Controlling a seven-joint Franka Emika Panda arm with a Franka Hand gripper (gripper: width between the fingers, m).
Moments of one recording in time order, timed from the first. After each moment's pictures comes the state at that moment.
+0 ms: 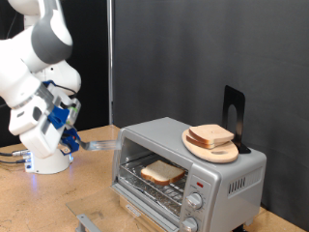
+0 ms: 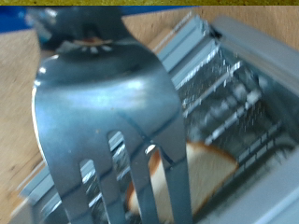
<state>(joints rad) -0.28 -0.20 -0.19 -2.43 0.65 1.95 -0.79</state>
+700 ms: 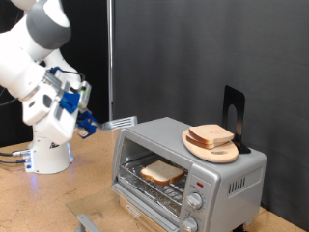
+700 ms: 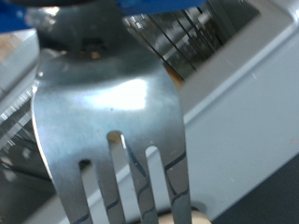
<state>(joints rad) -0.24 -0.26 -0.15 -2.46 0.82 1.89 -0.79</state>
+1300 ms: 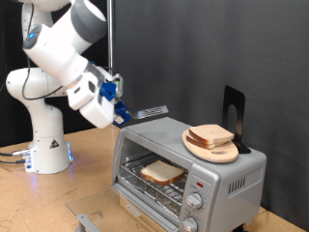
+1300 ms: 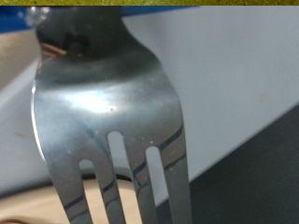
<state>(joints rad) -0.16 -0.39 0.03 -2.57 0.94 2.04 -0.69</state>
